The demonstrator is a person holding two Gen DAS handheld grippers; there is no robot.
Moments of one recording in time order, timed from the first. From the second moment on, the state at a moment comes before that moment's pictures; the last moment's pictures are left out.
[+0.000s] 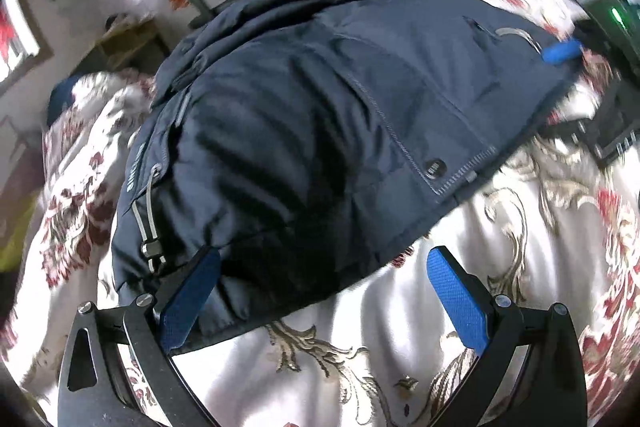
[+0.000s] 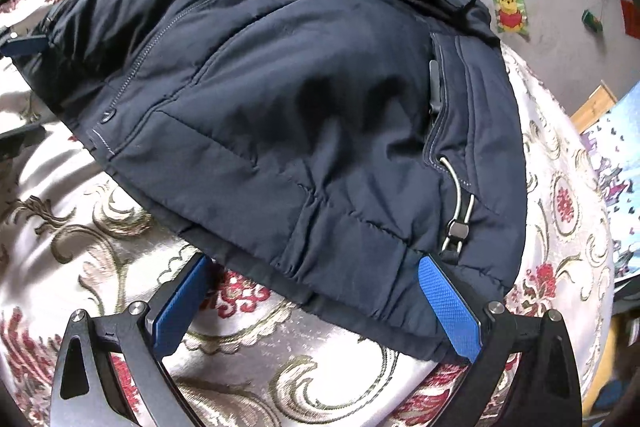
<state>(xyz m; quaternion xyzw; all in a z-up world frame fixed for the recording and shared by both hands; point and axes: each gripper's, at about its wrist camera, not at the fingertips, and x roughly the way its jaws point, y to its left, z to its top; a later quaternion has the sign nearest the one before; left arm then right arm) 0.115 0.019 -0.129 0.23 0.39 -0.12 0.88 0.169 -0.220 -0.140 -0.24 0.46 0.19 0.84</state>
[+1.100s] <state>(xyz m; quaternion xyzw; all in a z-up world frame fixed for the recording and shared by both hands) 0.121 -0.003 -0.160 0.38 0.30 0.00 0.87 0.186 -0.219 -0.049 -0.17 0.36 0.20 0.90</state>
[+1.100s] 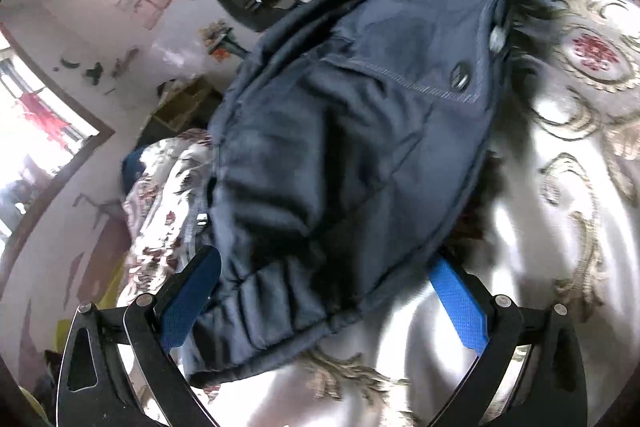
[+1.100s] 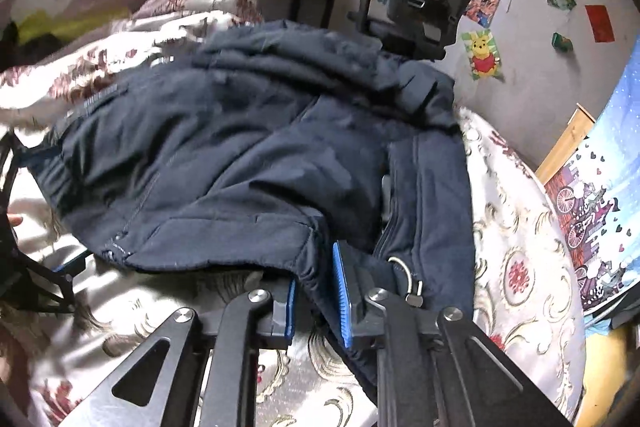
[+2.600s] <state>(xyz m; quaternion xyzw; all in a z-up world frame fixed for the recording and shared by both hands) 0.173 0.048 -0.012 0.08 0.39 -0.07 0.92 0.198 -0.236 -0.014 -0.10 0.35 0.19 0.91</state>
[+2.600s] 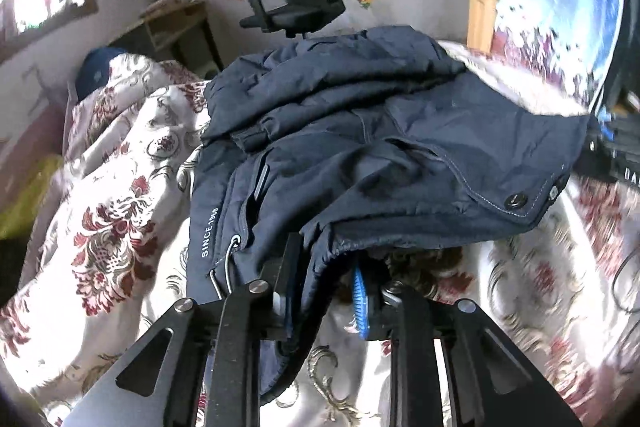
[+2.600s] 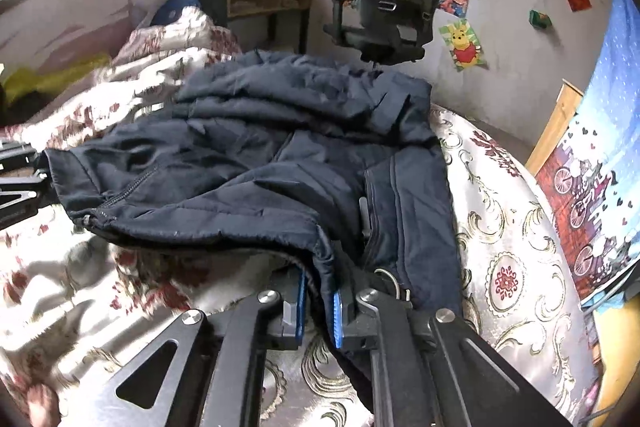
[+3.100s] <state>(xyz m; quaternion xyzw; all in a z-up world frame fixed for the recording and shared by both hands) 0.164 0.049 0.036 0.09 0.33 -0.07 0.94 0.192 -0.255 0.030 -0.04 0.28 0.20 0.94</state>
